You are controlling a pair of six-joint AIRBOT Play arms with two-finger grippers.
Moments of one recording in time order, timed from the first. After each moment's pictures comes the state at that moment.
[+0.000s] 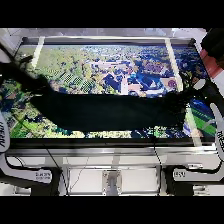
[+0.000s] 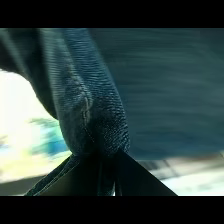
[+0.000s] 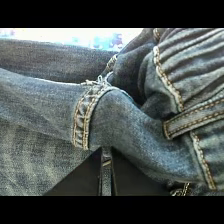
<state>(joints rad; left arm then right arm) 0.14 -1.55 1.68 1.24 -1.65 -1.45 -0.23 -1.45 1.16 -1.28 1.08 1.29</state>
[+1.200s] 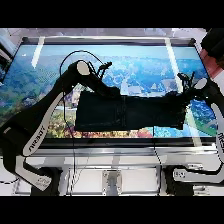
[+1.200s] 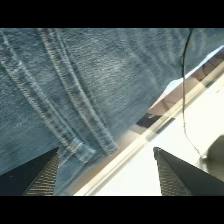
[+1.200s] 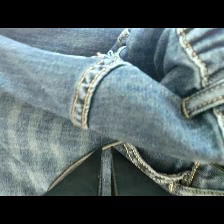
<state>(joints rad) -0.47 -1.68 1.68 0.95 -1.32 -1.52 -0.23 -1.41 1.16 -1.28 1.16 1.25</state>
